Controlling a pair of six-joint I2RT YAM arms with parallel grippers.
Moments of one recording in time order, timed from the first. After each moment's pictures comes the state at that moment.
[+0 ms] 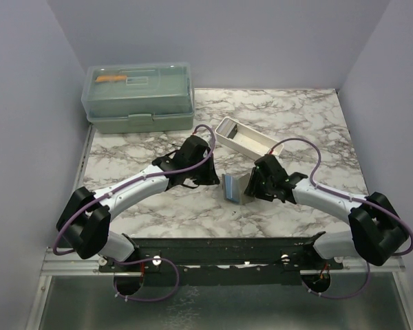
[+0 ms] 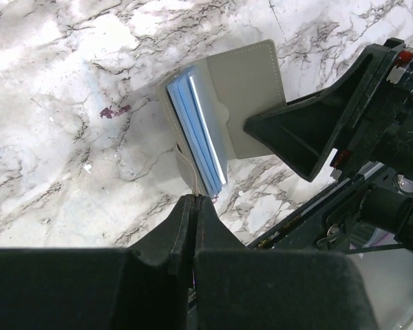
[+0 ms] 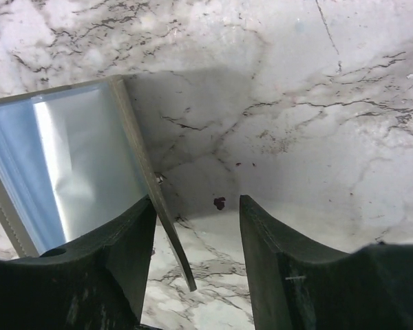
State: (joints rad) left arm -0.75 1.43 0.98 -0.33 0.19 -0.64; right arm 0.63 1.34 0.66 -0.30 0.10 0.81
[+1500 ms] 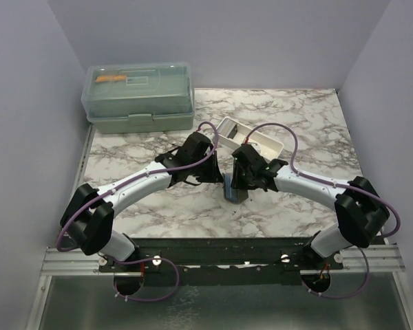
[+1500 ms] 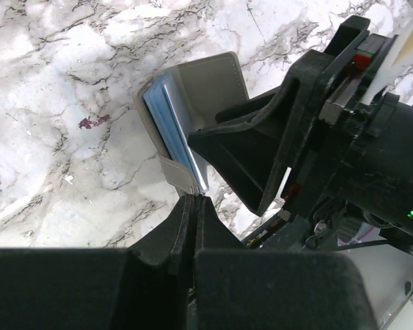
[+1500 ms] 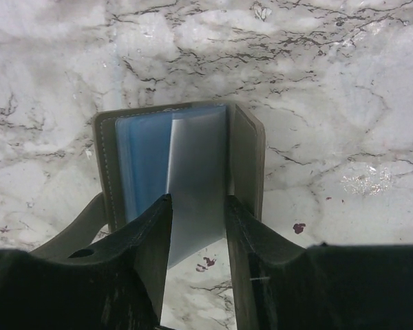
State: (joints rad) left arm -0.75 1.47 1.03 -0.33 0.23 -0.64; right arm 0.77 1.51 0.94 -0.41 0.17 0.72
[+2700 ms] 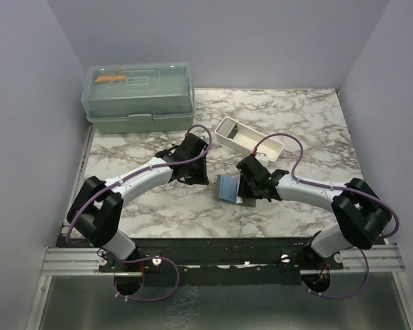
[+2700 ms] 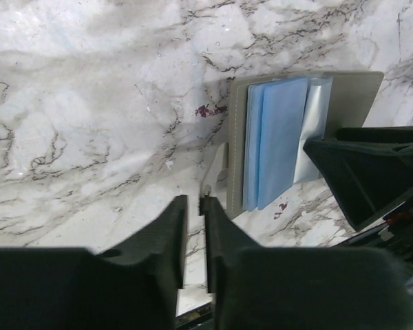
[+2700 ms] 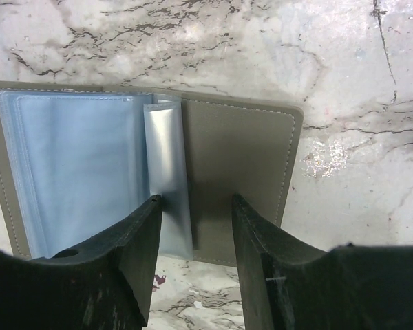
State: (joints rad) left arm -0.68 1.54 1.02 -0.46 0.11 -0.64; right arm 0.77 1.51 0.78 -0.34 0.26 0.81
